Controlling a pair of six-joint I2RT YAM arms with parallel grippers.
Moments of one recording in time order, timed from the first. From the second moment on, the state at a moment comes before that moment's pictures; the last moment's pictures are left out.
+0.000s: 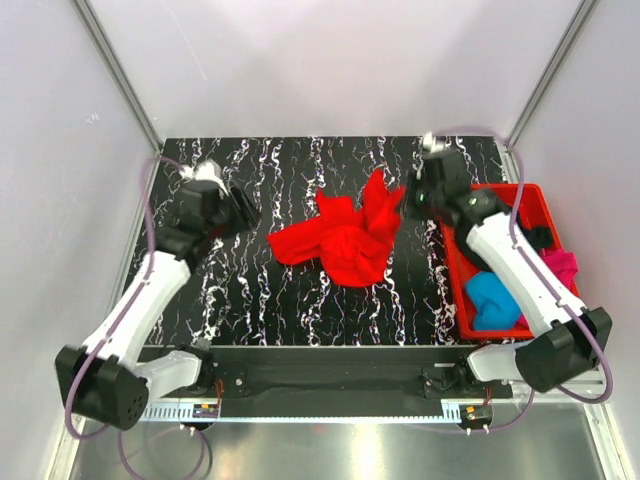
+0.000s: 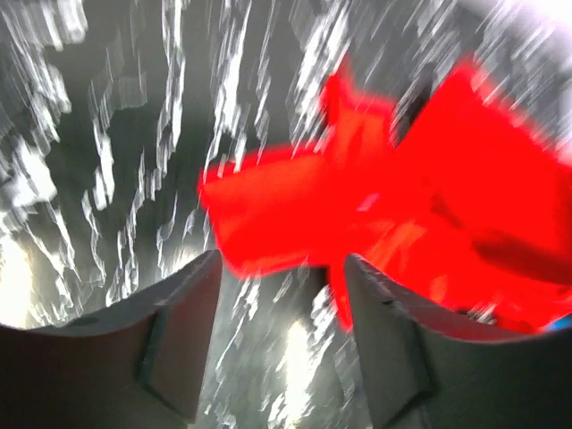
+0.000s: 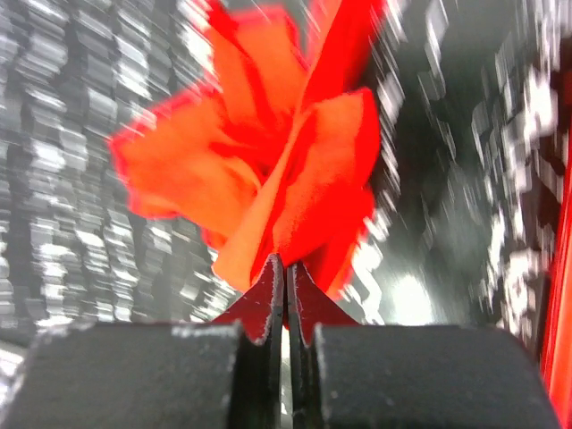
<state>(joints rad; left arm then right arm) -0.28 1.10 1.06 -0.50 -0.02 -0.60 0.40 1.37 1.43 -0.73 0.00 0.47</state>
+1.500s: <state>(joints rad) -0.30 1.83 1.16 -0.40 0.02 -0.61 0.40 1.38 1.04 -0.55 0.06 0.56</state>
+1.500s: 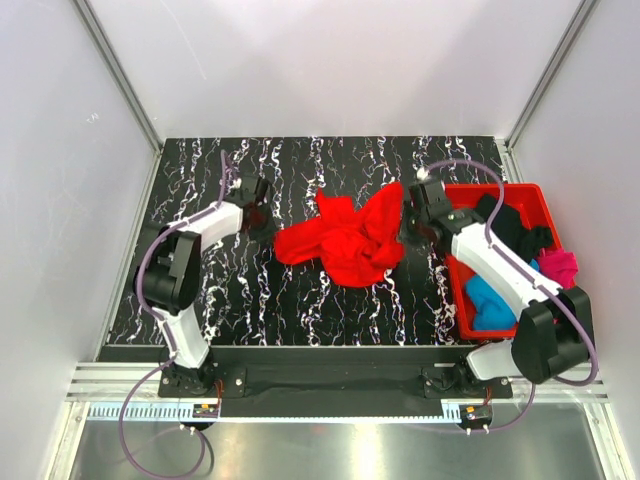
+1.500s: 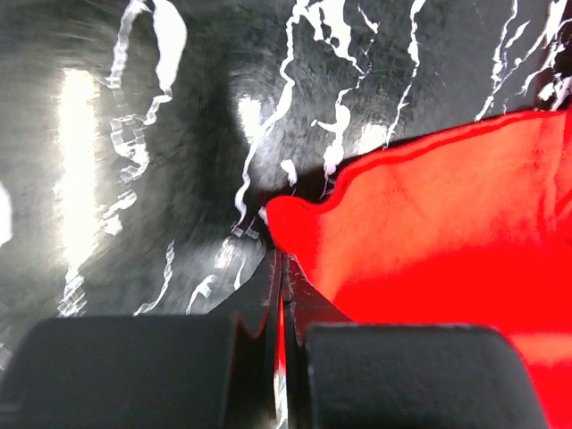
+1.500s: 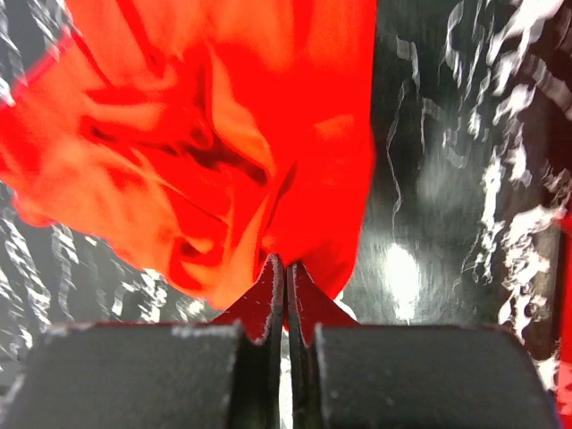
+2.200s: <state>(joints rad) -0.22 1.05 1.65 -0.85 -0.30 -0.53 0.40 1.31 1.80 -0.93 0.35 0.47</state>
